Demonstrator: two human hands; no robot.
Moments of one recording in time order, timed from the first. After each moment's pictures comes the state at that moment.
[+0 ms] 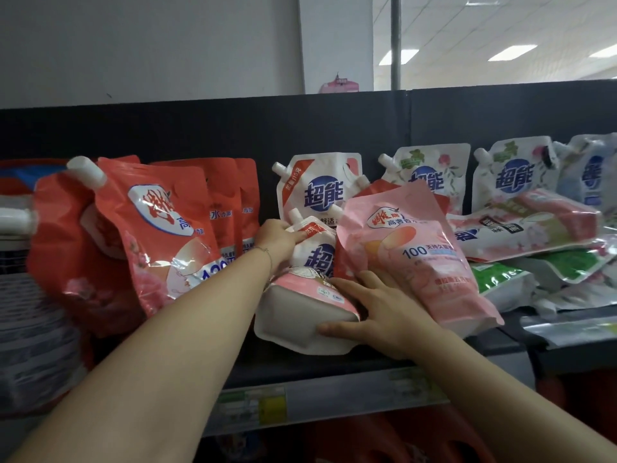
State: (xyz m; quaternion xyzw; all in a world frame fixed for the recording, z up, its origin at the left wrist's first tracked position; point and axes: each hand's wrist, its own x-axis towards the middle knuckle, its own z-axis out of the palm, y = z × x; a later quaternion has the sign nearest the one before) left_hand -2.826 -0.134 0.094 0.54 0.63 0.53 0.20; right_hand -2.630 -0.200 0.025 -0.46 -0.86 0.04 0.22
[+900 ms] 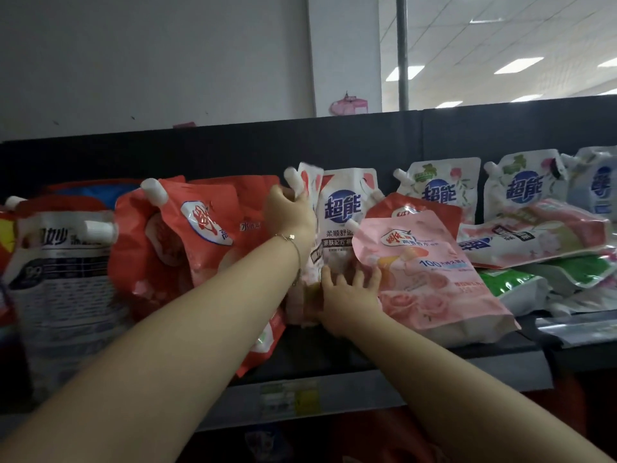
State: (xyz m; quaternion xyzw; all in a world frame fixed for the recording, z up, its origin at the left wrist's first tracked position) left_hand -2.806 -0.205 0.149 0.43 0.55 0.72 0.02; right_hand -2.733 -0.194 0.036 -0.58 -0.80 -0.08 0.13
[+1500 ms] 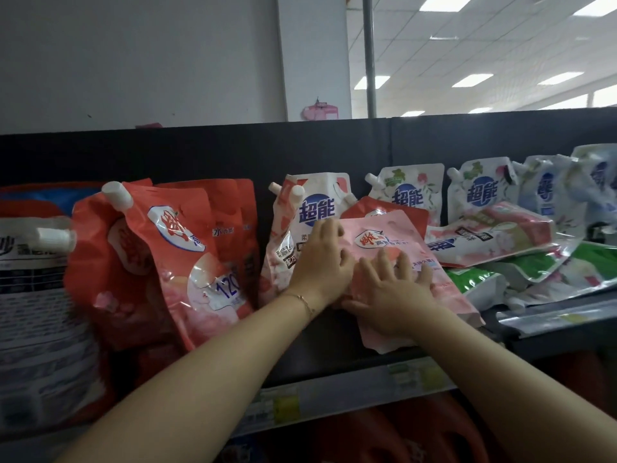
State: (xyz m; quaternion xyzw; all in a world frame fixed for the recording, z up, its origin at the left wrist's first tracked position) left_hand -2.769 -0.198 0.077 0.74 0.43 0.50 -0.12; right_hand -2.636 -0.208 0.048 -0.63 -0.76 -0.13 0.14
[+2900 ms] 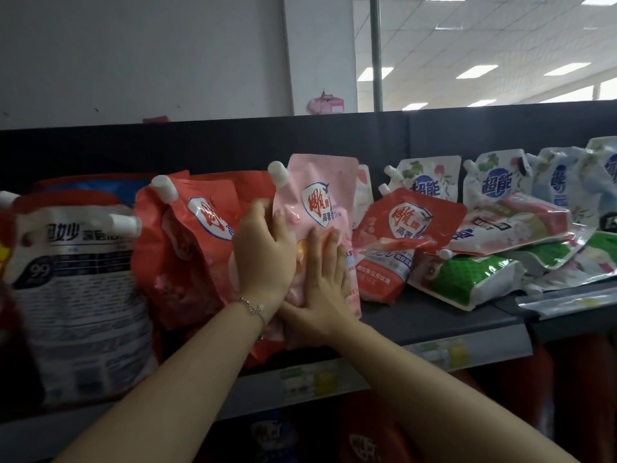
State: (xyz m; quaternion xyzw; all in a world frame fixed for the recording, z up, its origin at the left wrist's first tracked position) left_hand -2.852 -0.276 0.099 0.55 0.45 0.69 -0.14; right_hand -2.770 -0.243 0.023 -0.39 -0.78 0.08 0.48
